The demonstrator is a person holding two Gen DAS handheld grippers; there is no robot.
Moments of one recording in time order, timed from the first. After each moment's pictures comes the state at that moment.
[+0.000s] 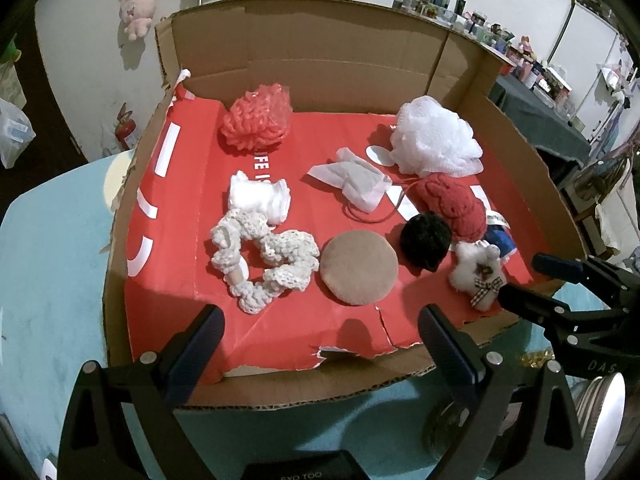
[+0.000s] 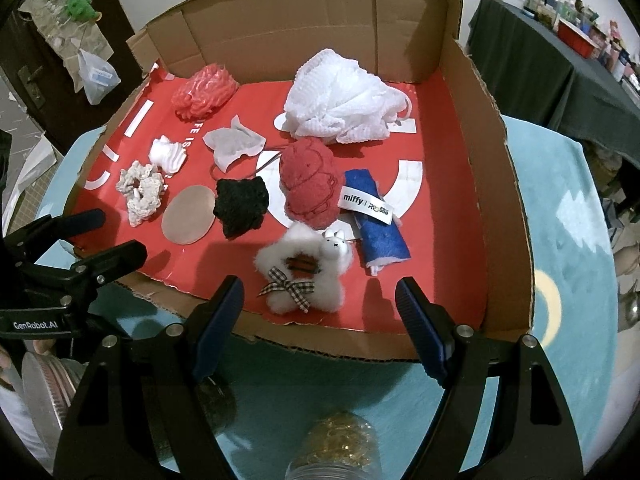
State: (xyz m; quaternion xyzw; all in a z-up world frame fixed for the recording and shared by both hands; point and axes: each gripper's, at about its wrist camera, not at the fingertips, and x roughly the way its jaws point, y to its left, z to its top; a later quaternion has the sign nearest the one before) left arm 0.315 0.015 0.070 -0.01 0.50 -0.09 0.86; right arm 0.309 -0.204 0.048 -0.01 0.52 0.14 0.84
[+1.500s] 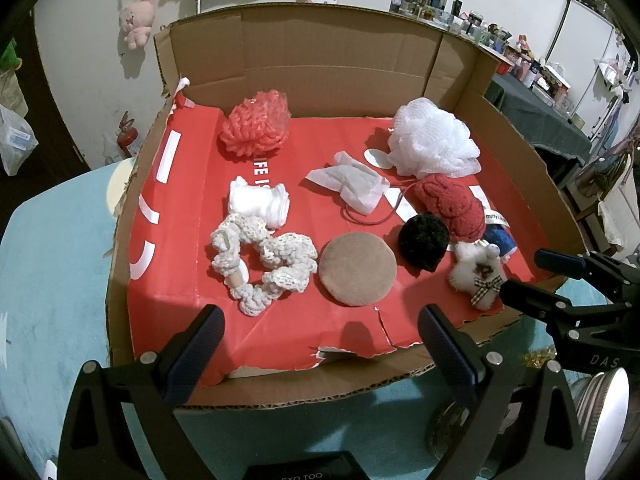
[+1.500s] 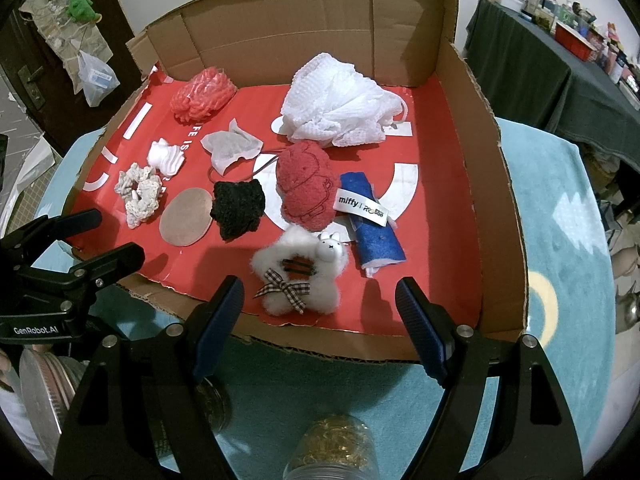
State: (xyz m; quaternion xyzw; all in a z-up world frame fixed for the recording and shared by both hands) left arm 0.312 0.011 0.071 0.00 0.50 -0.09 0.86; right arm 0.307 -0.204 0.049 -0.01 0.52 0.14 0.84
